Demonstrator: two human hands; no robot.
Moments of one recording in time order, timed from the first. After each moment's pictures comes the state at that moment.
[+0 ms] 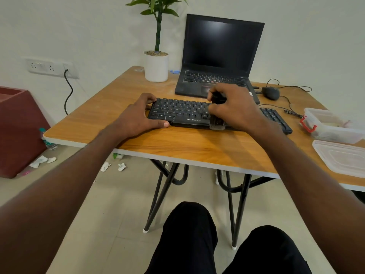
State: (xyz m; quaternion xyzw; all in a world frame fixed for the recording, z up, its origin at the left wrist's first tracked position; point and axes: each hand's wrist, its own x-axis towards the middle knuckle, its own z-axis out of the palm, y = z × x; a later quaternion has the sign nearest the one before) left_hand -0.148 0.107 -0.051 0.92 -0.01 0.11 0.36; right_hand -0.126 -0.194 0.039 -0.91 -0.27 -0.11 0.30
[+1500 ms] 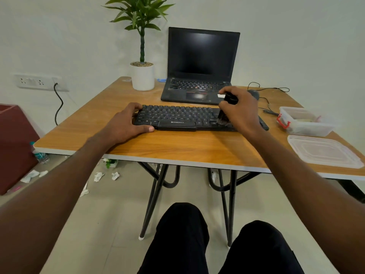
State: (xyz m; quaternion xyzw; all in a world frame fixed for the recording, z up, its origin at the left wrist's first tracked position) left_hand -0.158 0.095 -0.042 0.94 0.00 0.11 0.33; right_hand -0.110 -0.255 0.012 -0.85 -0.15 -0.22 0.44
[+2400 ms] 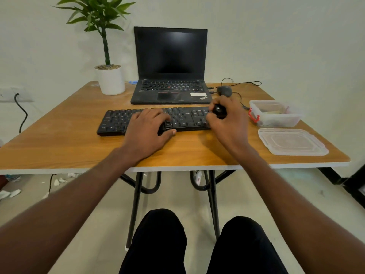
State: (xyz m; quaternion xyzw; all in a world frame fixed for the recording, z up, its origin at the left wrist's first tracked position) left_hand -0.142 -0.056 -0.041 0.95 -0.15 0.26 0.10; right_hand -0.136 -0.307 -0.016 -0.83 -0.16 -0.32 0.43
